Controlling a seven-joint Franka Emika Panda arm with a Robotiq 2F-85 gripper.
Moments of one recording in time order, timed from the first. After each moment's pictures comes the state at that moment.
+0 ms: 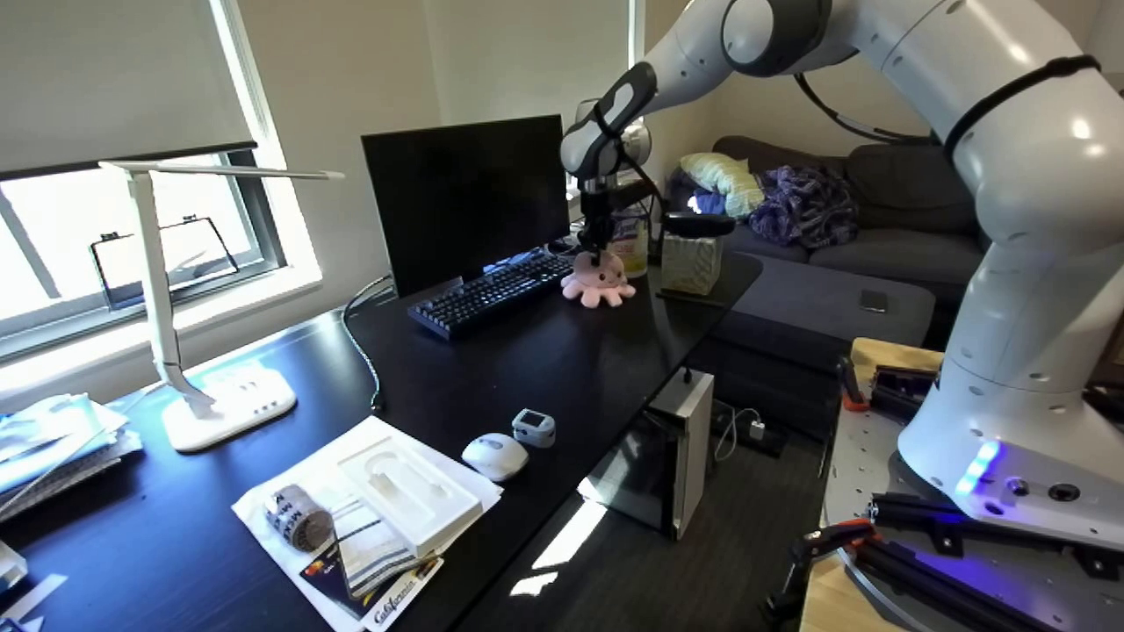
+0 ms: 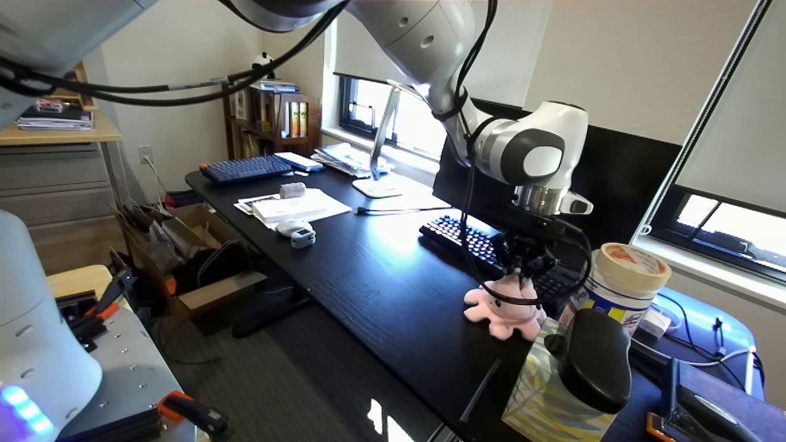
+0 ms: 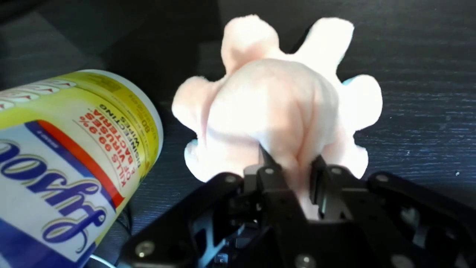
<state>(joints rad) -0.39 0.84 -0.08 -1.38 0.03 2.27 -0.36</state>
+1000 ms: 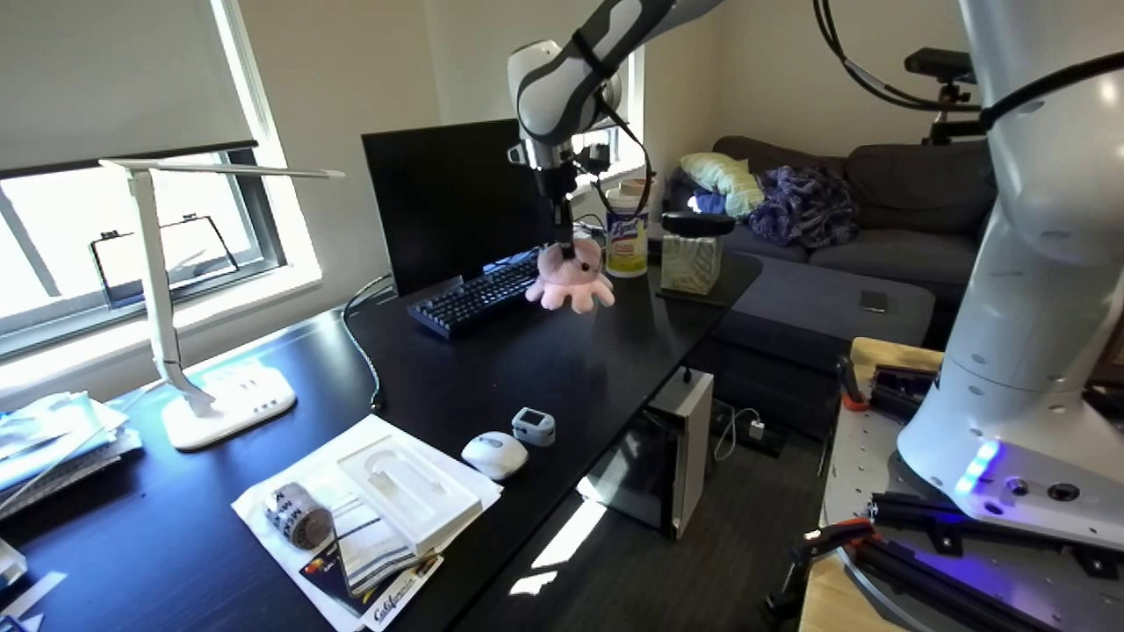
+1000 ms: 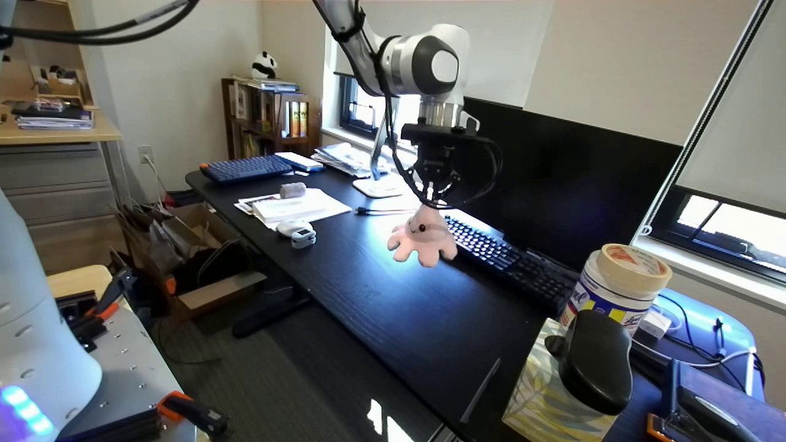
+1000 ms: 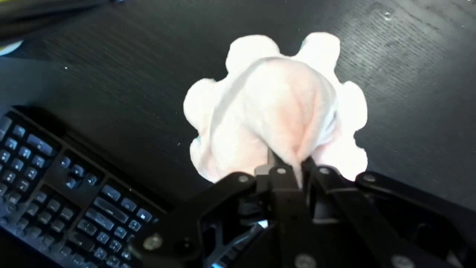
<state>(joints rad) -0.14 0.42 -0.01 -1.81 -0.17 2.17 -0.51</state>
